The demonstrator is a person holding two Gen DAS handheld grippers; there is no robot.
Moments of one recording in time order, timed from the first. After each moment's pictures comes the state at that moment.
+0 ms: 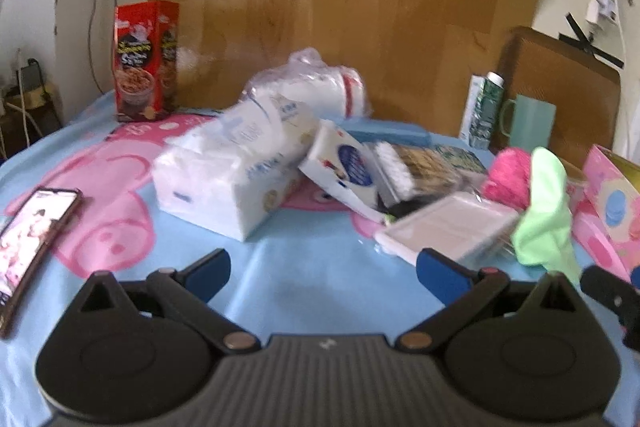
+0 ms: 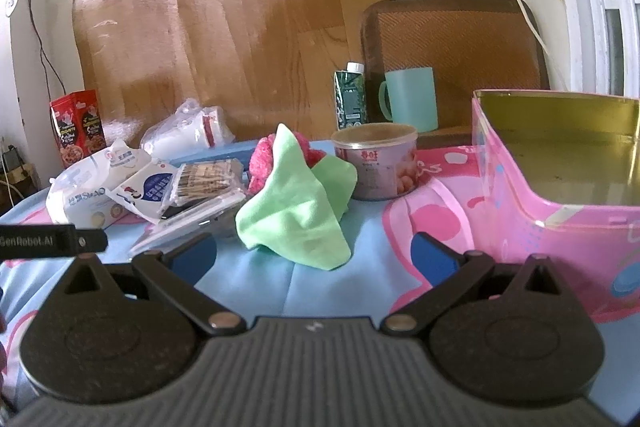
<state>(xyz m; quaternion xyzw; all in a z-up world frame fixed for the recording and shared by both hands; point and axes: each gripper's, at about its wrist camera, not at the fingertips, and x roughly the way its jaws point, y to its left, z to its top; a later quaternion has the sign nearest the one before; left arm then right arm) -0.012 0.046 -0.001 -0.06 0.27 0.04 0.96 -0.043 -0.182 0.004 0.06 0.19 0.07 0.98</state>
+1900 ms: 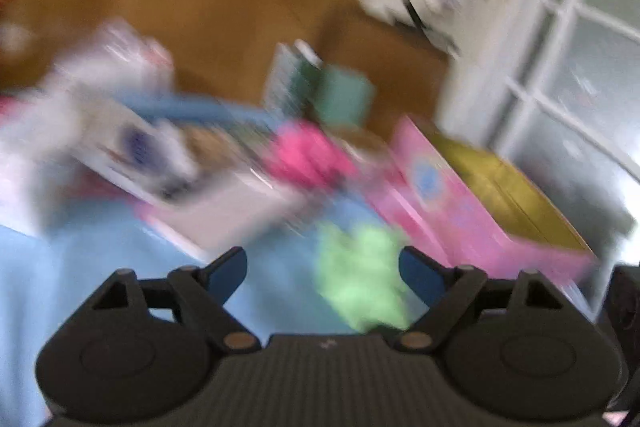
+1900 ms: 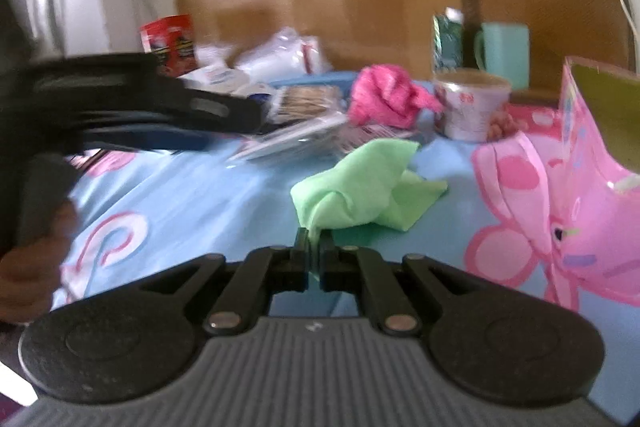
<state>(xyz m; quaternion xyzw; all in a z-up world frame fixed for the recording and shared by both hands) -0.004 -0.008 0.013 -0.11 0.33 -0.26 0.90 -0.077 -0.171 -0.008 0.00 0.26 0.21 0.94</state>
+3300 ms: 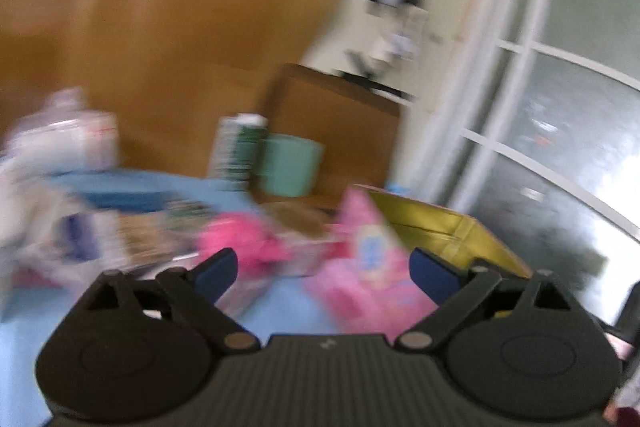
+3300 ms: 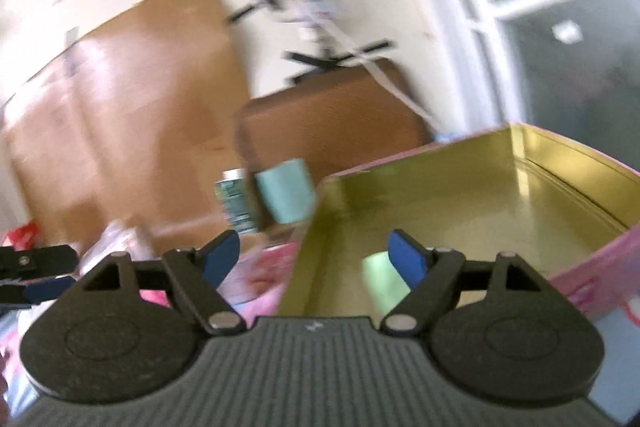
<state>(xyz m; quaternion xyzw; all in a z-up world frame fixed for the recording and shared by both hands) -0.010 -0.010 0.057 -0.13 0.22 -0.25 0.93 -0.081 -0.292 0.041 0.15 0.10 -0.03 0.98</state>
